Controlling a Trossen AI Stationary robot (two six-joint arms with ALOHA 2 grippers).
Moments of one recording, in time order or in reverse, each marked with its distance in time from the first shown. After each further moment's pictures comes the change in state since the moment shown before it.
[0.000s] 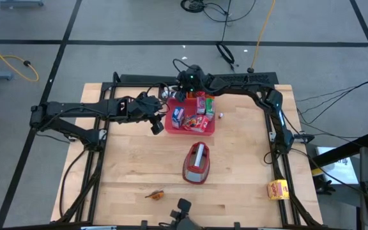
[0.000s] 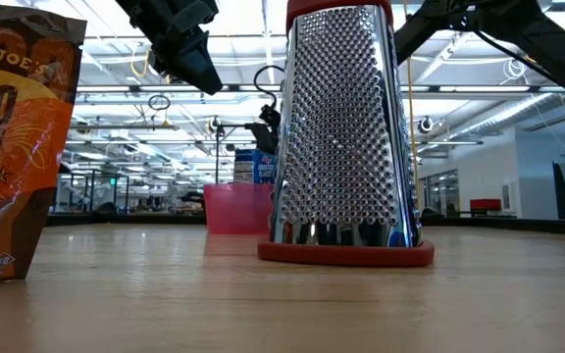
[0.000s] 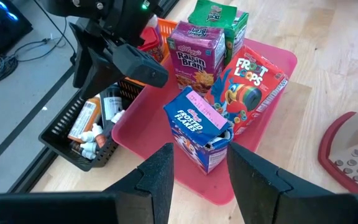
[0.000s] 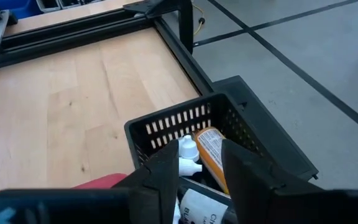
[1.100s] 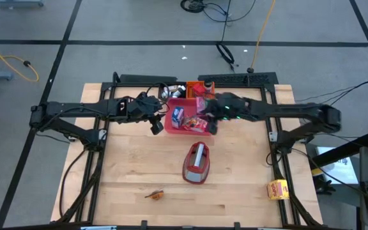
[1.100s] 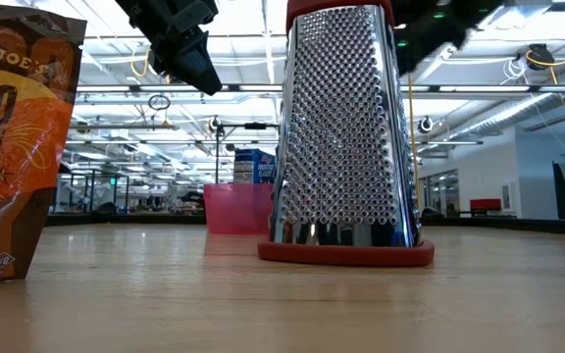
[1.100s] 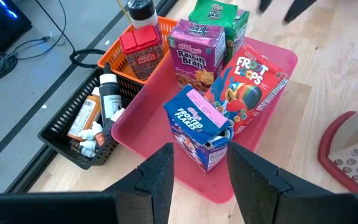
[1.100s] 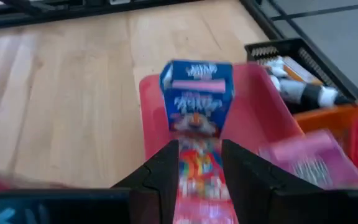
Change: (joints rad) left arm 0.000 0.000 0.000 -0.005 0.001 -0.007; right arm 0.289 -0.772 -0.615 -0.245 0.145 0.030
